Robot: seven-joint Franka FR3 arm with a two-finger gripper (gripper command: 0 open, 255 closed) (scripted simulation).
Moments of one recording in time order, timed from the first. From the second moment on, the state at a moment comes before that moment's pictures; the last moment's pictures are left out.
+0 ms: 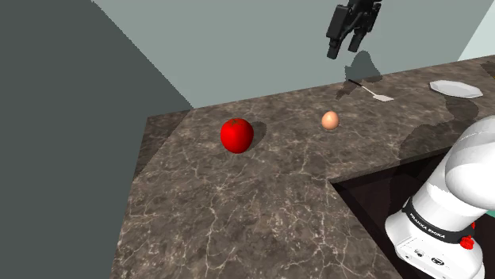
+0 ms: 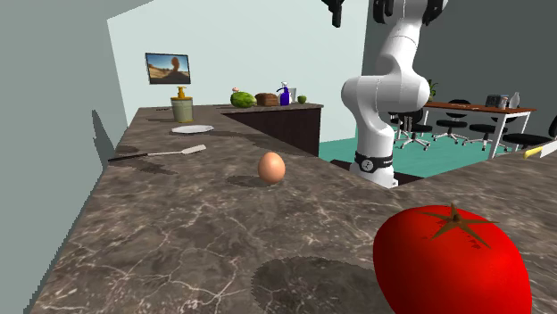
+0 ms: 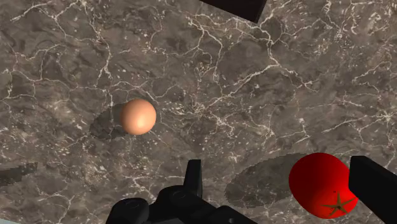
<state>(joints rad) 0.00 -0.78 0.04 -2.27 0.08 1.62 0.07</state>
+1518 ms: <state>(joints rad) -0.10 -0.52 -0.34 -2.68 0.15 2.24 -0.22</state>
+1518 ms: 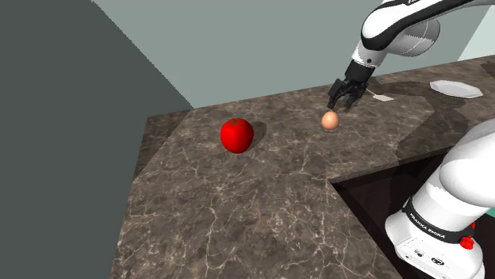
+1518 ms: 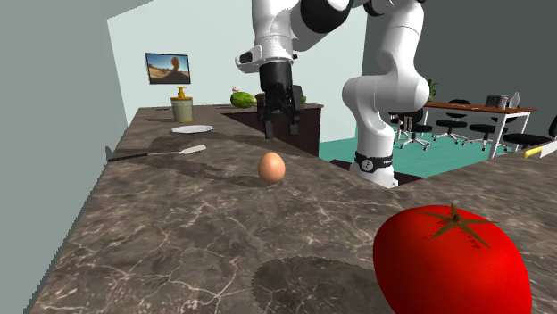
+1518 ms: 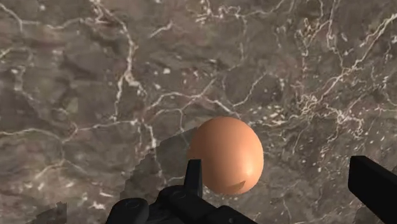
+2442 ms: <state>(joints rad) -0.04 -0.34 -0.42 -2.73 0.27 2.45 -0.34</state>
